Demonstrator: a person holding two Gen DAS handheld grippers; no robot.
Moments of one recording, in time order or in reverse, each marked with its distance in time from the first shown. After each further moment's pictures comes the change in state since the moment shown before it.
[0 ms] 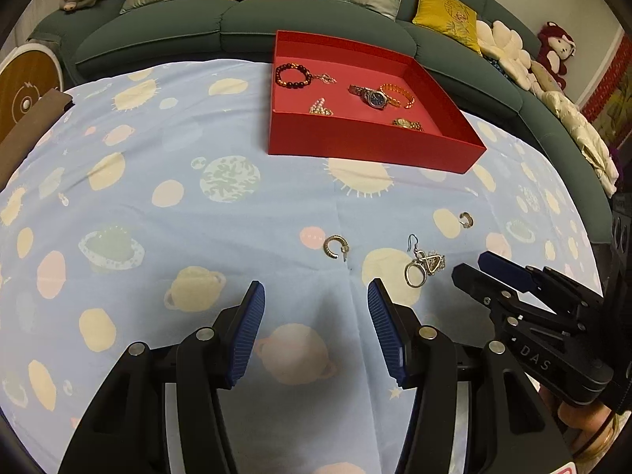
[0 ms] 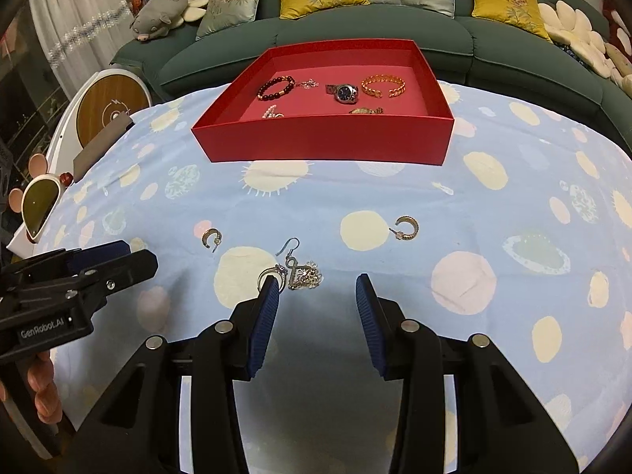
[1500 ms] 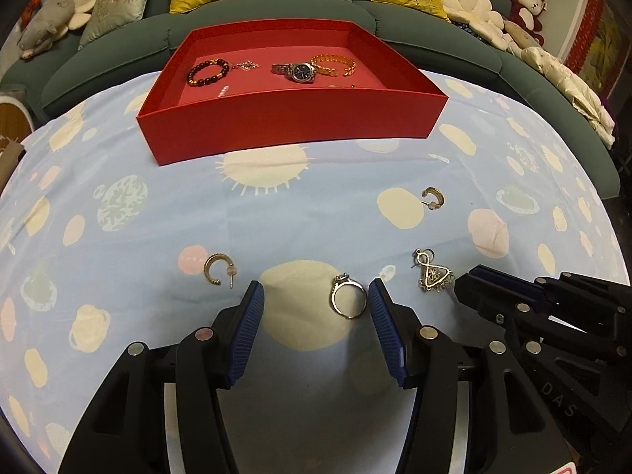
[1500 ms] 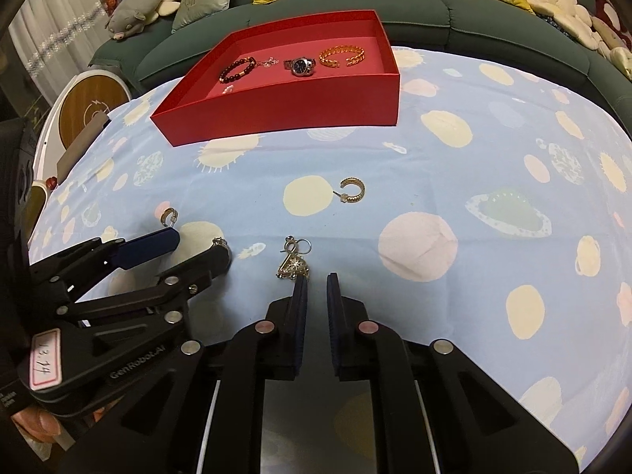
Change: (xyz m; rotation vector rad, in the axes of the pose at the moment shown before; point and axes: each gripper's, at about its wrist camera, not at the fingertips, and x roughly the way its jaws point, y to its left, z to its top) left arm 0.058 -0.076 0.004 0.159 -0.008 0.031; right arm -0.003 -0.037 -0.014 0.073 0.065 -0.025
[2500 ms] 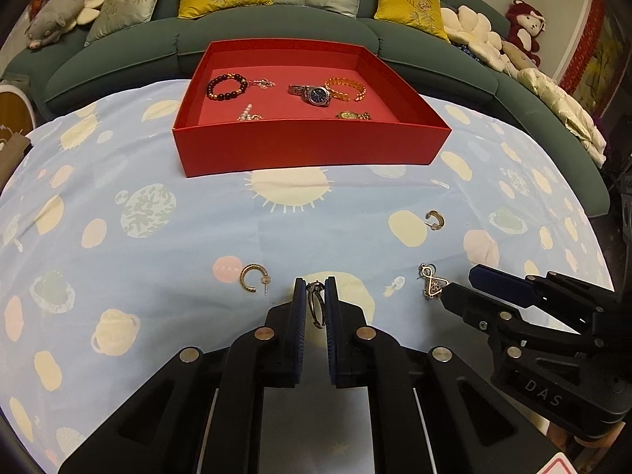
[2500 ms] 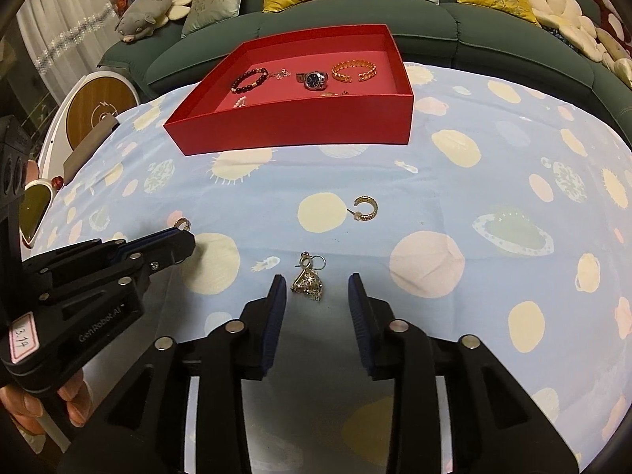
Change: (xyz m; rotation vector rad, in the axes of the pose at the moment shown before) left arm -0.026 0.030 0.002 -0.057 -0.045 -0.060; right arm -0.002 0.010 0.004 -0.035 -0.036 0.007
